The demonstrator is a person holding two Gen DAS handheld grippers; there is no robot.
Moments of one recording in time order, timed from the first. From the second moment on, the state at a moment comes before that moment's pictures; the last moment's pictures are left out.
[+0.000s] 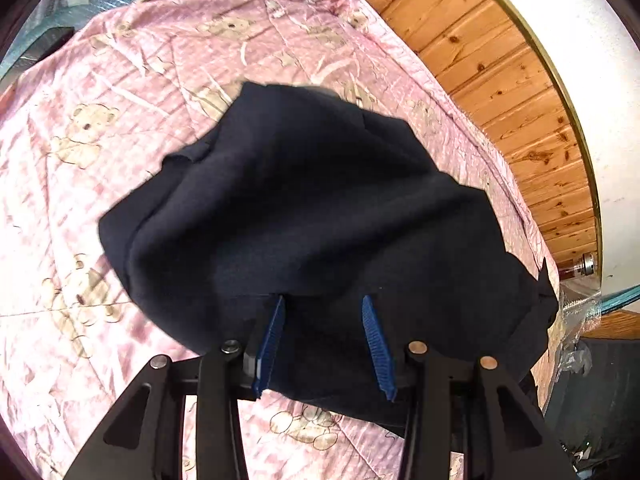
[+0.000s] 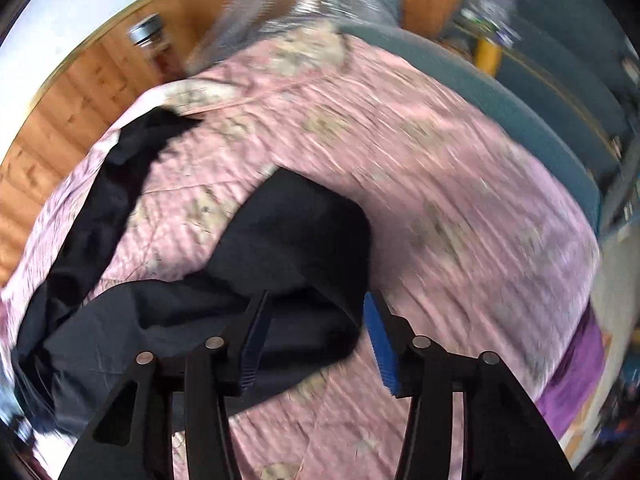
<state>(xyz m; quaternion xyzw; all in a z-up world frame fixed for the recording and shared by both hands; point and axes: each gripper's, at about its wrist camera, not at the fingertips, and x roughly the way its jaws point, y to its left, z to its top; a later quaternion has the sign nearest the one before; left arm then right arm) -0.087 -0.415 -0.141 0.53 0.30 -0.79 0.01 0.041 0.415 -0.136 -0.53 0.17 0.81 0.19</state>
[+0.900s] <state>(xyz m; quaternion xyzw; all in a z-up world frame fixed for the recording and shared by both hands) -0.161 -0.511 0.048 0.36 0.33 -0.87 -0.05 -0.058 0.563 -0.061 -0.47 0.25 0.79 0.30</state>
